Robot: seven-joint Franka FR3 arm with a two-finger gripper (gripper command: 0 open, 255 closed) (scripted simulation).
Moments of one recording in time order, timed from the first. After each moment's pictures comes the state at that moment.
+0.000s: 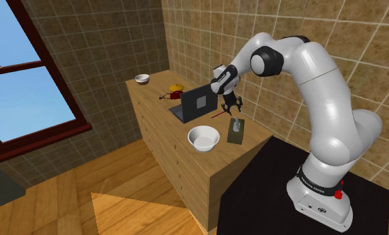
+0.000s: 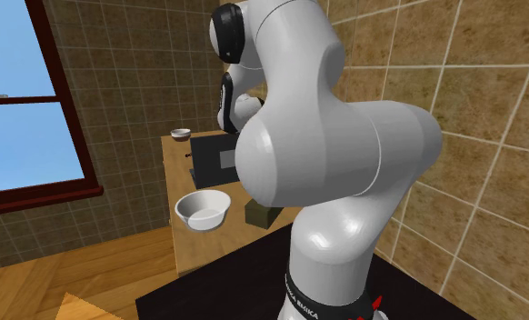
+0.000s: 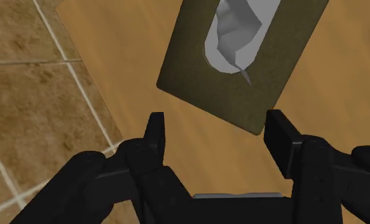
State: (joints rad) arm -0.24 0.80 -0.20 -1.58 -0.17 2.06 0.43
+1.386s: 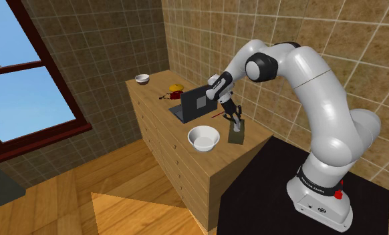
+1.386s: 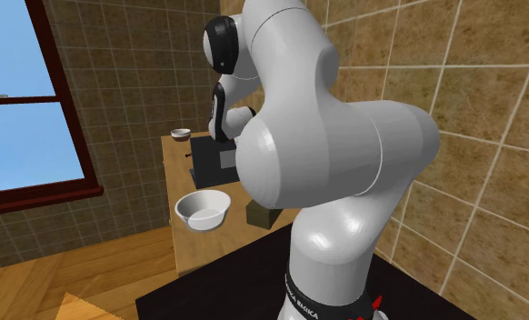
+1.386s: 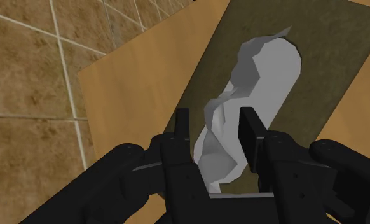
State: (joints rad) arm -0.20 0.87 -0.18 -1.54 -0.19 1.82 0.36
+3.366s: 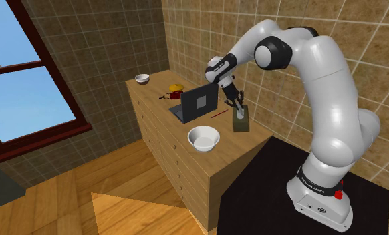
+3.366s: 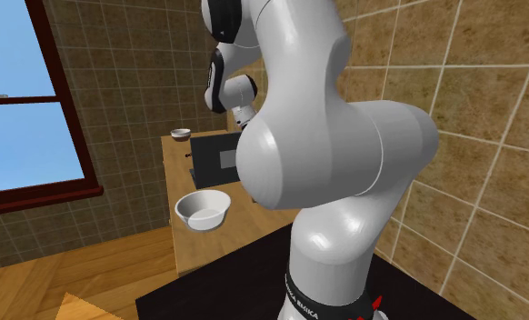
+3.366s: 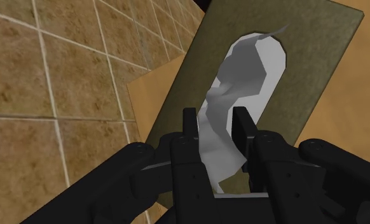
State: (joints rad) arm -0.18 0.68 -0.19 -1.57 -0.20 1.66 0.32
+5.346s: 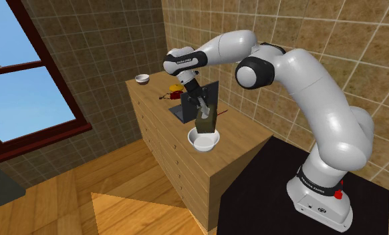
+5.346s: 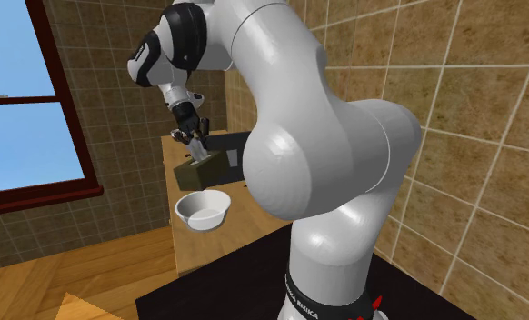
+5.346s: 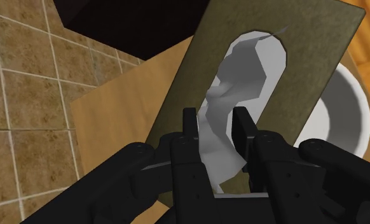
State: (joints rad) arm 0.04 0.86 -0.08 -1.03 -0.07 1.25 0.58
